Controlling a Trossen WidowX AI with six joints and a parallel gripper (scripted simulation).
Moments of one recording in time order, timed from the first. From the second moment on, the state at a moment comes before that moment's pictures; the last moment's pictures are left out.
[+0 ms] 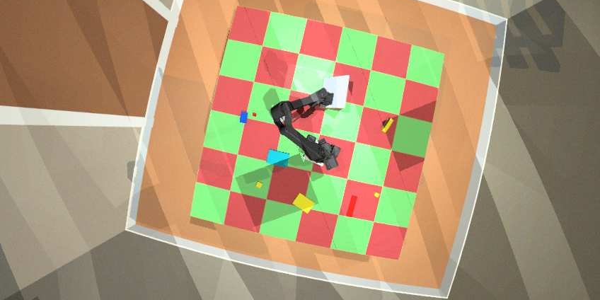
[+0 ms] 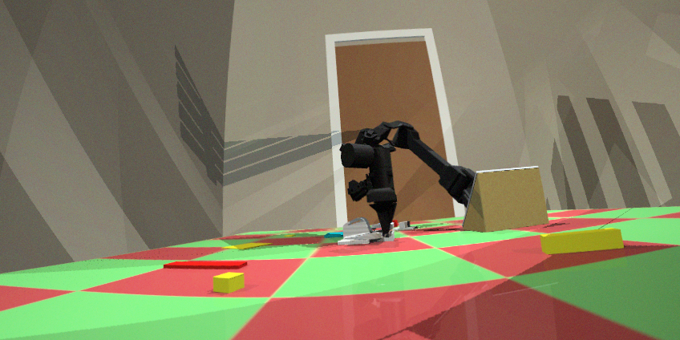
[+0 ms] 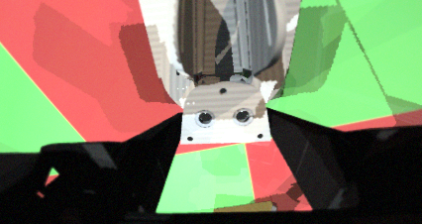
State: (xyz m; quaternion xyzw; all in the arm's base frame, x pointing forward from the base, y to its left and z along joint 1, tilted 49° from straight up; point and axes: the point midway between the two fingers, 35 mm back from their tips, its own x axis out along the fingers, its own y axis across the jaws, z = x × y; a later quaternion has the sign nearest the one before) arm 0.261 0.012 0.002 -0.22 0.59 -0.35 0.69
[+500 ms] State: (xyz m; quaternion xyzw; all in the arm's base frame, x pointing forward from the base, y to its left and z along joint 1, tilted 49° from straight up) arm 0.262 0.010 0.000 -0.22 0.59 -0.35 0.69
